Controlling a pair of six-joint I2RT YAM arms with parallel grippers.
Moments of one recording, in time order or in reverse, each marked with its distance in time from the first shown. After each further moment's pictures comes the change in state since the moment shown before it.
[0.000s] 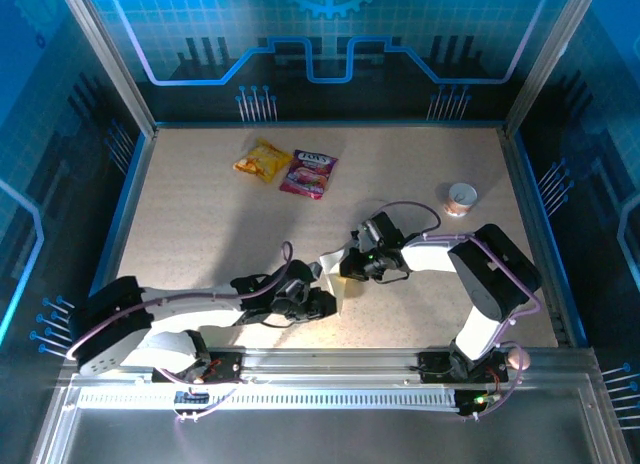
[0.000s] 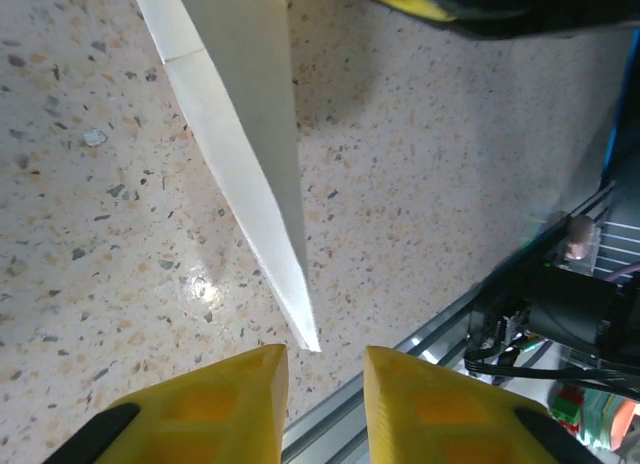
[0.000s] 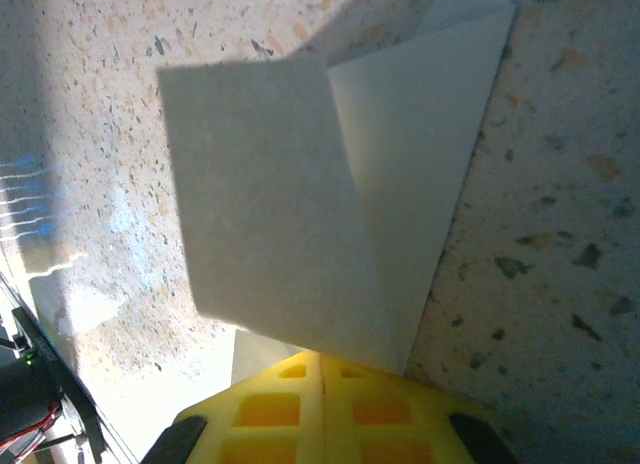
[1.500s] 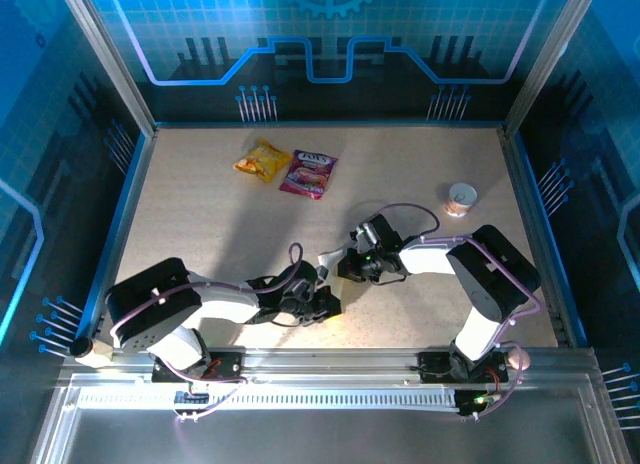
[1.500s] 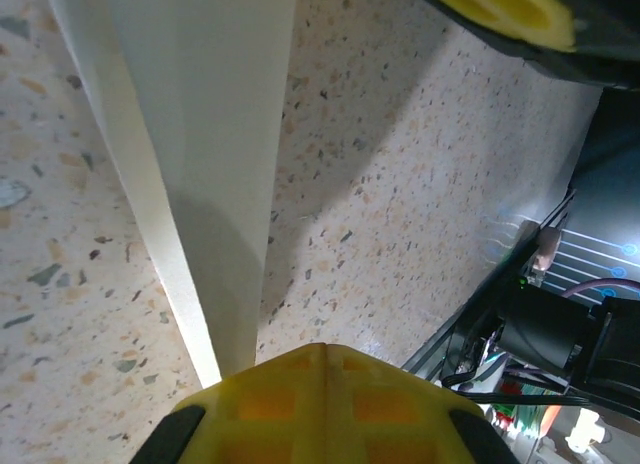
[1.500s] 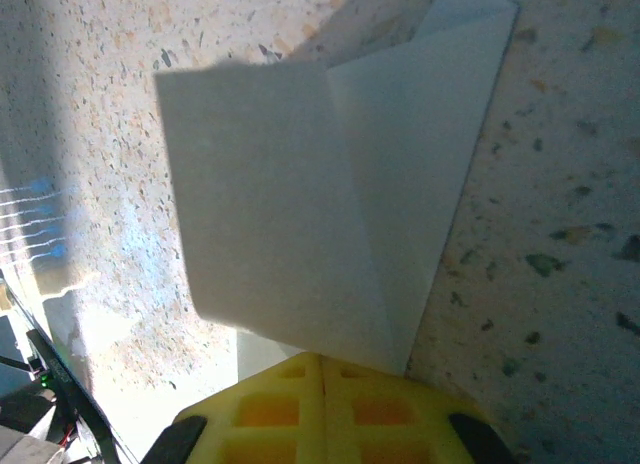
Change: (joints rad) left arm 0.029 0.257 -0.037 0.334 0.122 -0.112; right arm 0.027 0.006 -0.005 0.039 0.027 0.067
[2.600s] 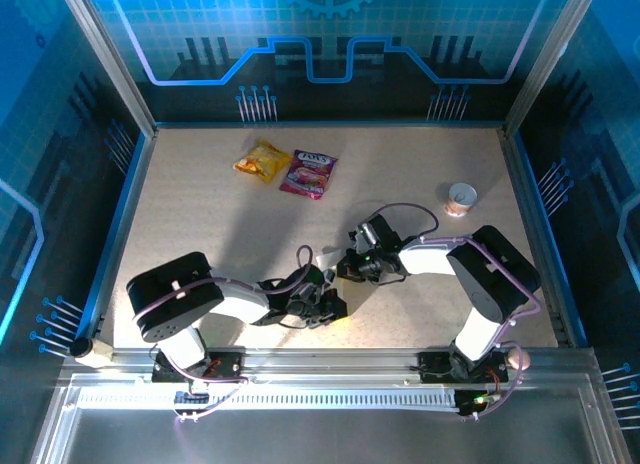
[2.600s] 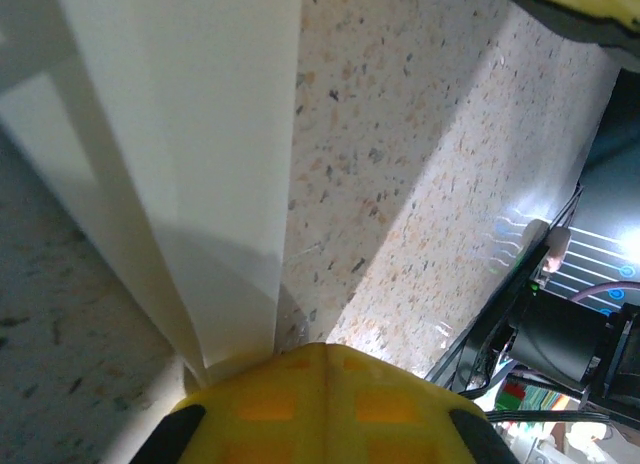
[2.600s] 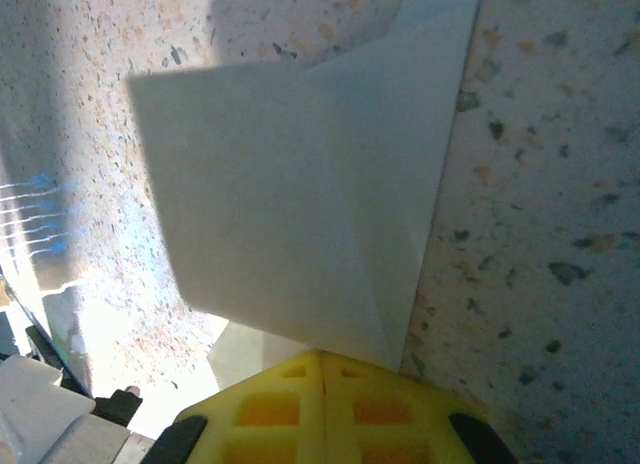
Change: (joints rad) left arm -0.030 0.113 0.021 0.105 -0.001 -0.017; right arm 0.010 -0.021 0.001 -0.010 0.019 -0.016
